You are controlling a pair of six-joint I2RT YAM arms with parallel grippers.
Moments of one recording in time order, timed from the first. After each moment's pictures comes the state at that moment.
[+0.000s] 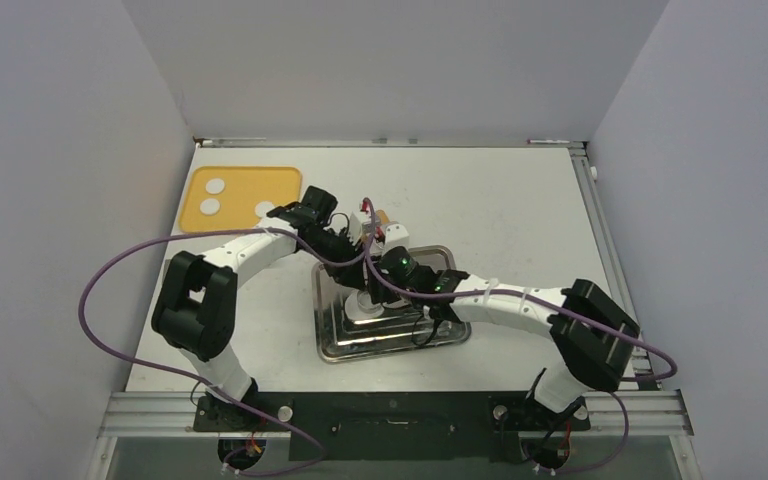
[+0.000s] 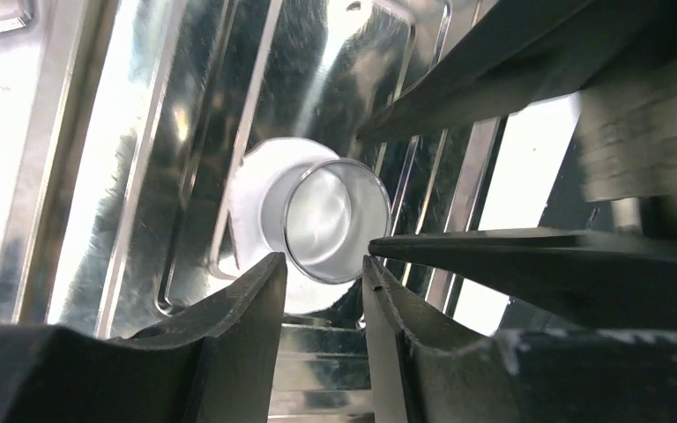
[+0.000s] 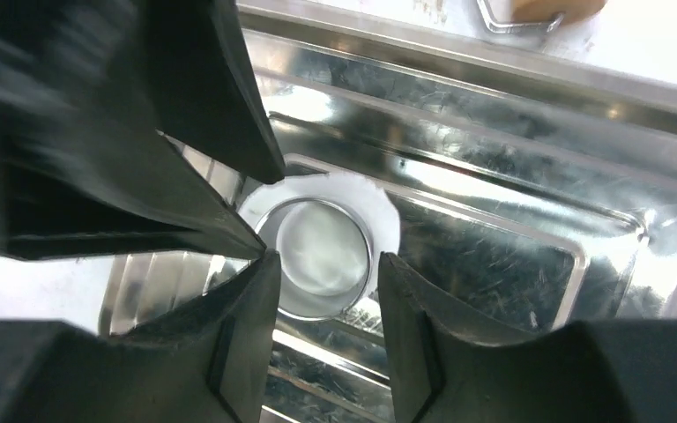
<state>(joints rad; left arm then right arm) -0.45 1.71 1.19 -0.66 0.73 0.39 0.98 1.61 0.93 -0.08 0.24 0.50</state>
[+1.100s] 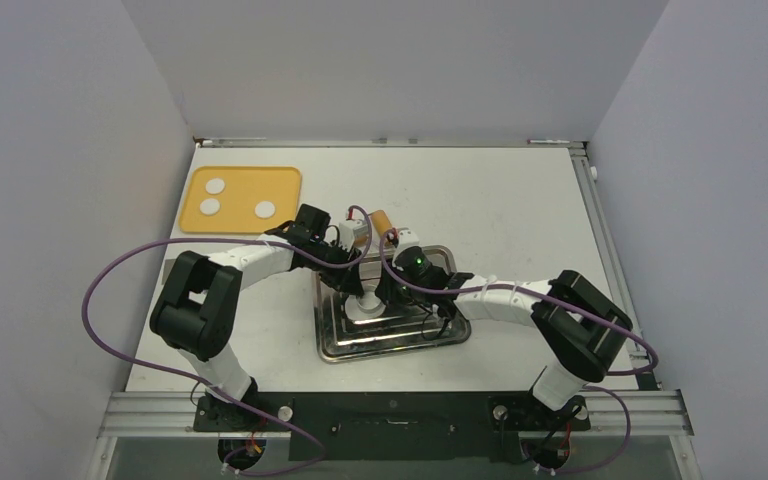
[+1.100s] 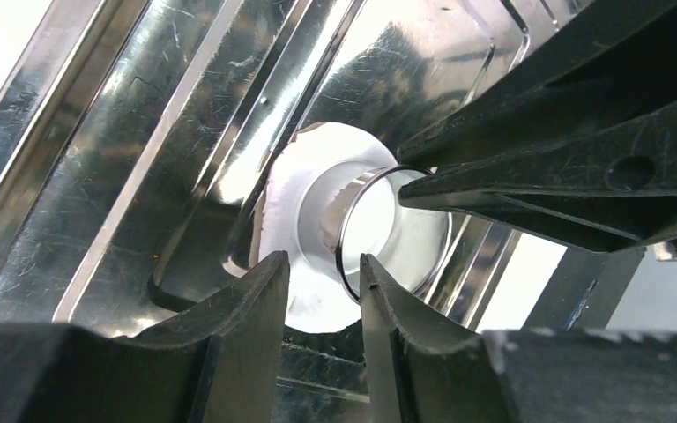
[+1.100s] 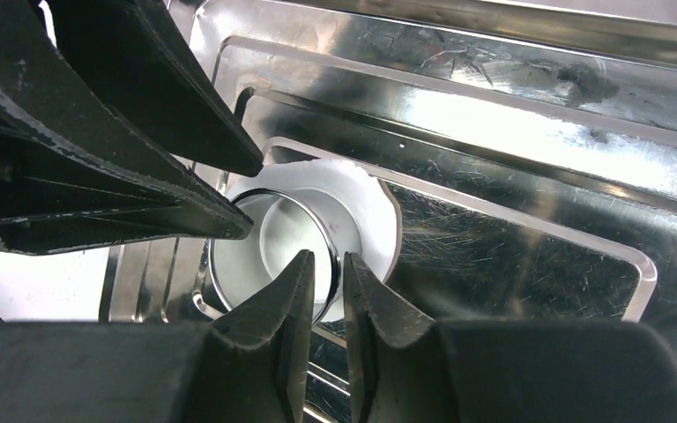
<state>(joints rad) -0.42 1.70 0.96 -0.35 0.68 0.08 0.87 1.63 0.80 0.14 0.02 0.57</state>
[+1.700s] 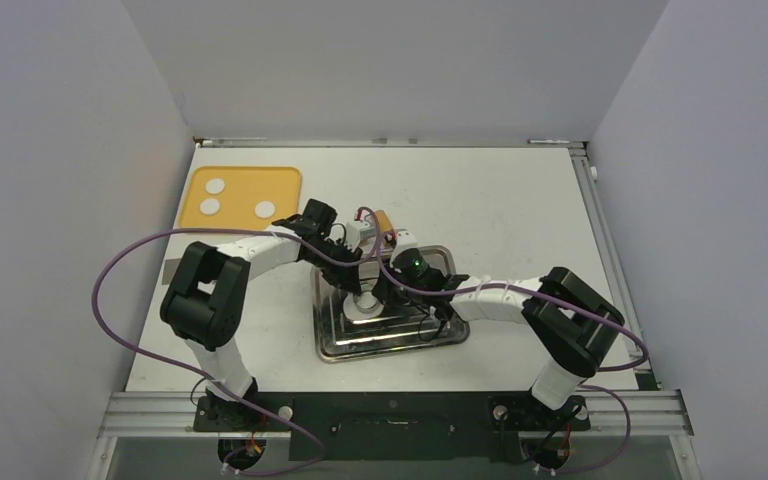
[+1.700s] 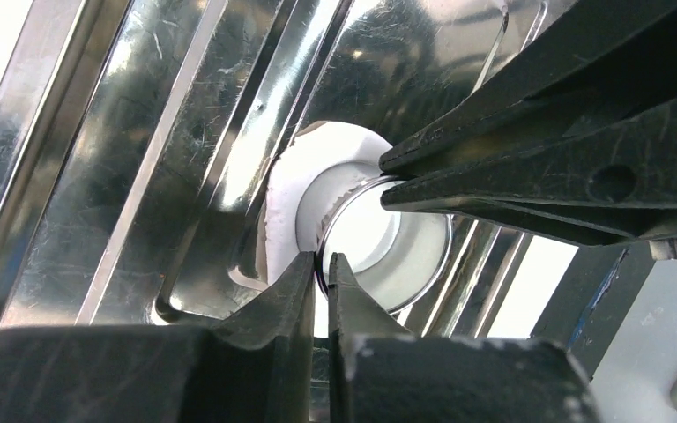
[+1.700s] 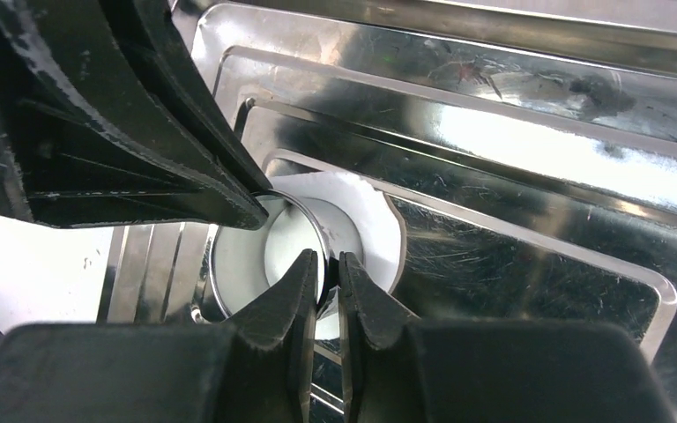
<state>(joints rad) -0.44 1.76 1.03 -0.44 0.66 0.20 0.88 1.67 0.79 0.20 0.03 0.57</state>
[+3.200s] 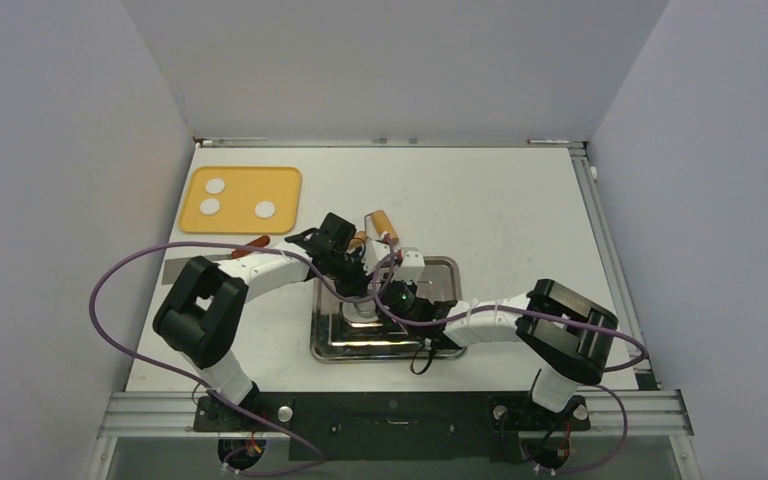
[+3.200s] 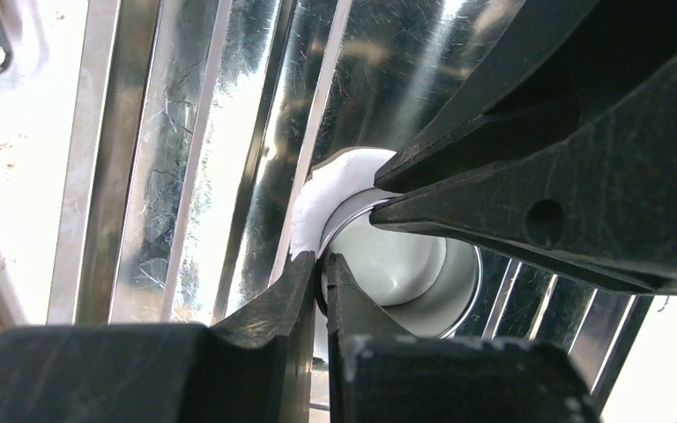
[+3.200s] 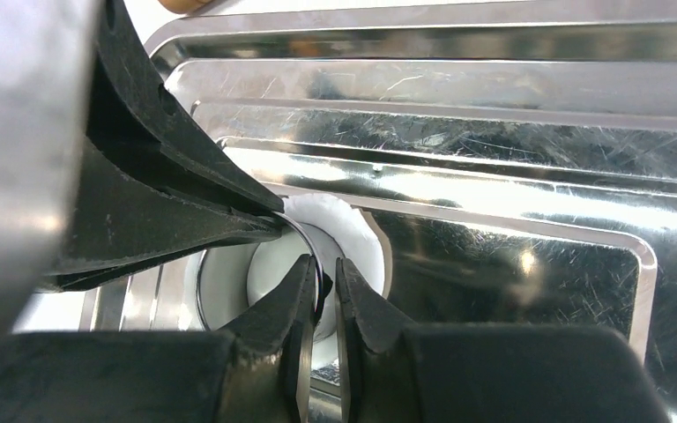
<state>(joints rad) -0.60 1.70 0.97 -0.38 0.44 0.54 1.06 1.68 0.70 0.31 0.46 0.79</state>
